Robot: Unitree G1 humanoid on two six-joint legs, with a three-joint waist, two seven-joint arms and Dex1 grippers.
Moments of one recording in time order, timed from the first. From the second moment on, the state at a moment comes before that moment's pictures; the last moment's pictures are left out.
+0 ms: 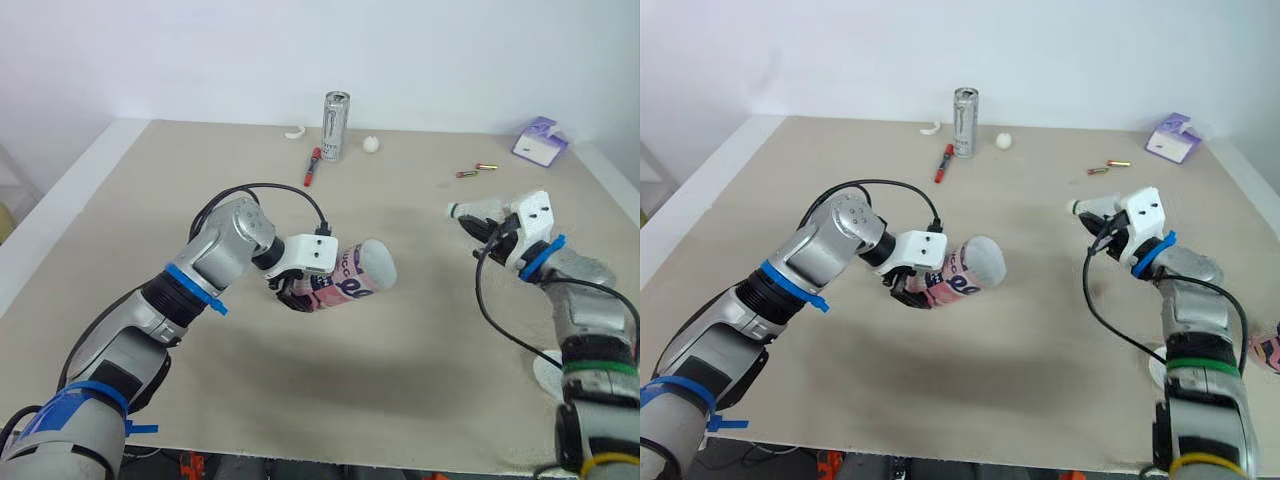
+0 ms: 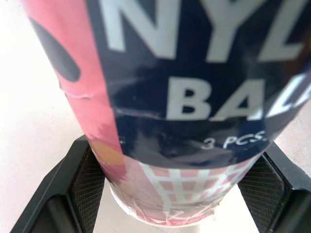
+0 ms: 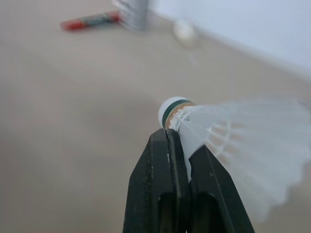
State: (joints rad) left arm -0.99 0.47 -0.59 0.18 0.17 0.51 -1.42; right arm -0.43 -0.75 -0.19 0.18 0.23 0.08 0.84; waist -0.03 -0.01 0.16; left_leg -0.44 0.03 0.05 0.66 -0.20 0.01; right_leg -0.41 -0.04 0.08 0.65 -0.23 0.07
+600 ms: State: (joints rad) left arm -0.99 0.48 -0.59 0.18 0.17 0.52 -1.42; right arm -0.30 -1.04 -0.14 -0.58 0.34 0.23 1.04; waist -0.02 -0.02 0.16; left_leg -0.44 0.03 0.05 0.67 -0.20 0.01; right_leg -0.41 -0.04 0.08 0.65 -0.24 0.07
